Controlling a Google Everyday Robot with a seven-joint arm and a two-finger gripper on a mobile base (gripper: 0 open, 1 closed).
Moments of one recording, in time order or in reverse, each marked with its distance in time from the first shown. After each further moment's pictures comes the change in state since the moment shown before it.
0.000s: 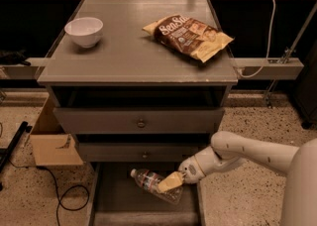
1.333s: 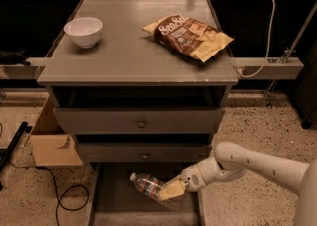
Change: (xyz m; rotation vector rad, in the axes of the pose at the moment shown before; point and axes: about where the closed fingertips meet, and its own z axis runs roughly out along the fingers) arm 0.020 -0.009 0.013 -0.043 -0.064 -0.148
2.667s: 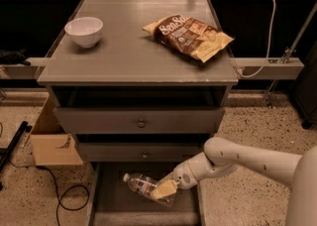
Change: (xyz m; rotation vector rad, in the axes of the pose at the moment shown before) arm -0.016 -0.004 0.017 0.078 0.057 -0.109
